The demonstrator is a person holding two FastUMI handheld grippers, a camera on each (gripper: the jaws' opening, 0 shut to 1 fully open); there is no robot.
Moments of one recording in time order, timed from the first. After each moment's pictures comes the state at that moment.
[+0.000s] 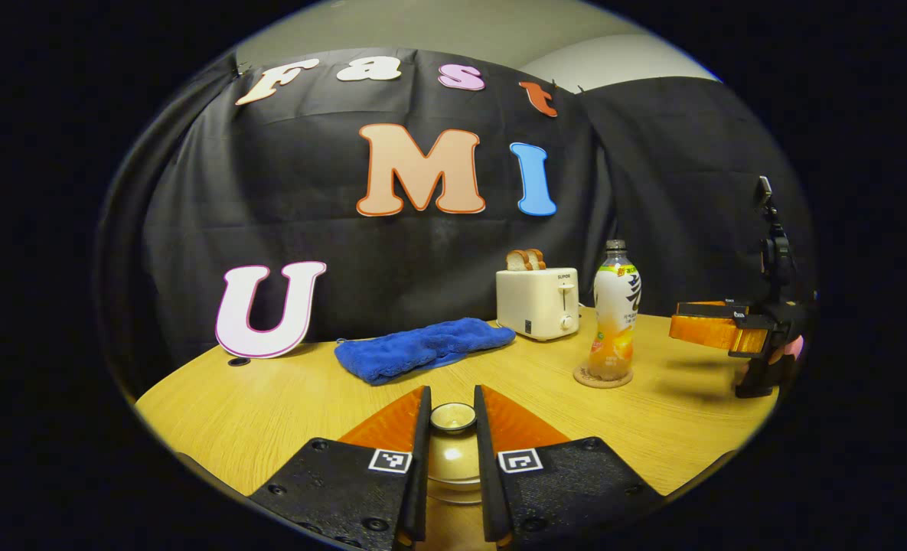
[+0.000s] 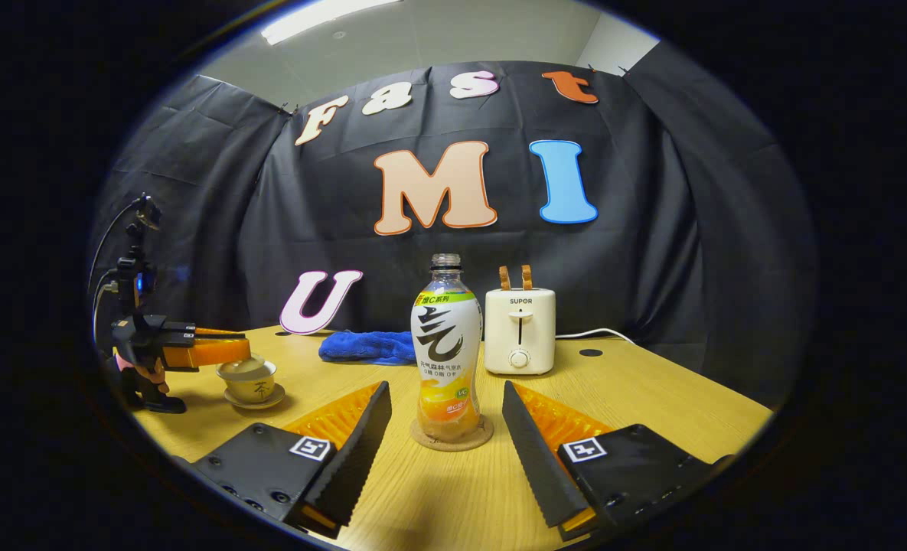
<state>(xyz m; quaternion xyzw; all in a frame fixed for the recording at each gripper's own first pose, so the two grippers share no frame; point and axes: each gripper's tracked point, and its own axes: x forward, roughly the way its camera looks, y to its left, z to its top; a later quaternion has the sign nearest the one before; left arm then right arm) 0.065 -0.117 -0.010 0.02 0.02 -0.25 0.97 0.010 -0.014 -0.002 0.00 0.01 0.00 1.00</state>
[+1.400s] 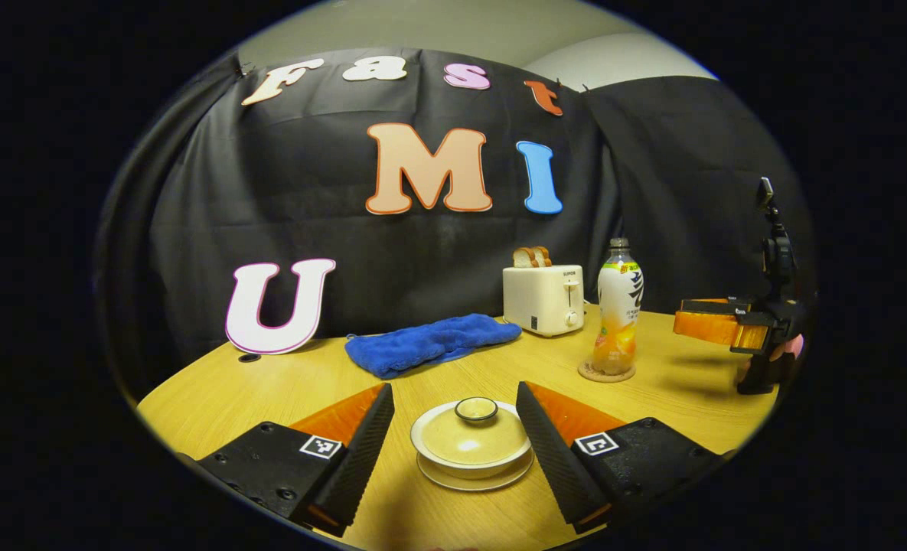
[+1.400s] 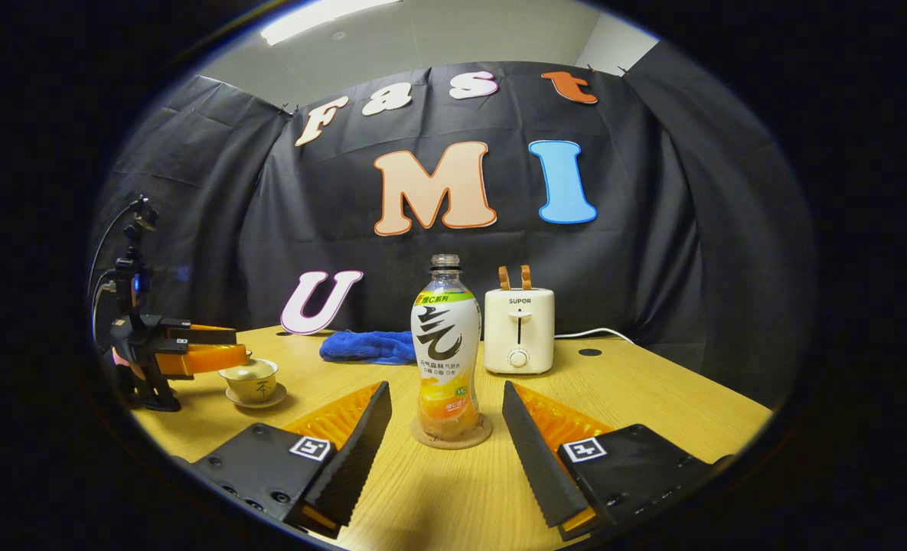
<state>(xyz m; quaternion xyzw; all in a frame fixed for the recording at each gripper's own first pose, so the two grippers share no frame) 0.047 -0.090 -0.002 0.01 0.01 -0.22 0.97 0.008 -0.014 -0.003 0.00 0.01 0.00 1.00</state>
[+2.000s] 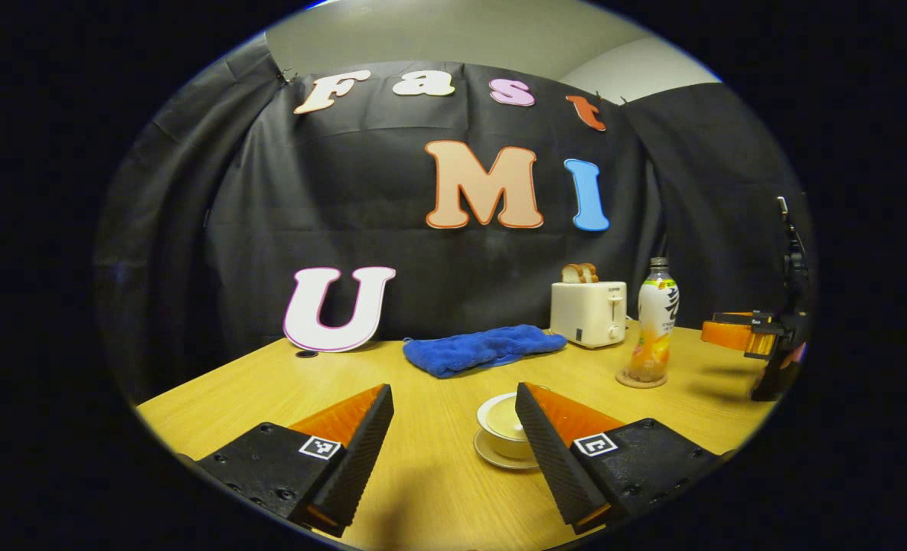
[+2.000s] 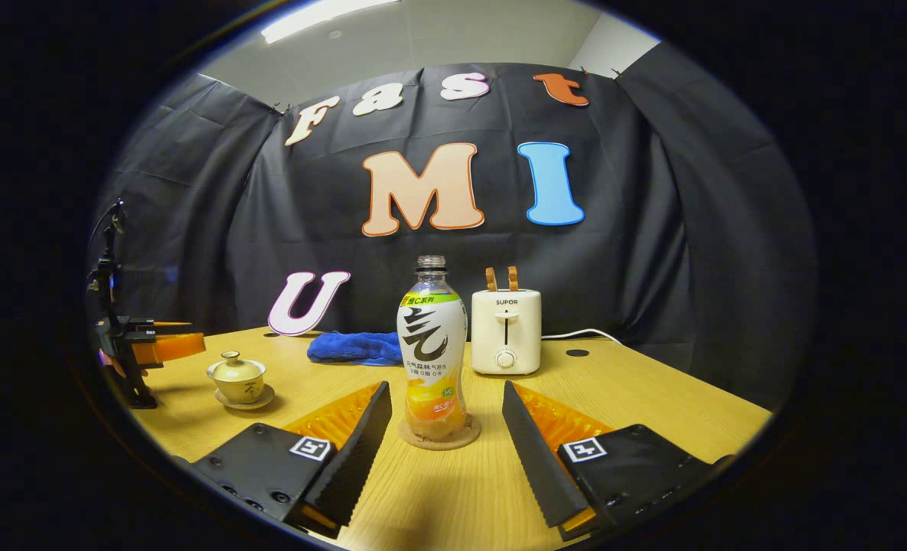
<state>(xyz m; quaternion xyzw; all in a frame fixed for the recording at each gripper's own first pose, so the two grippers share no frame) 0.033 -0.028 0.001 0.00 0.00 -0.11 0.99 0.008 -0.024 -0.003 0.00 0.00 -0.02 1.00</state>
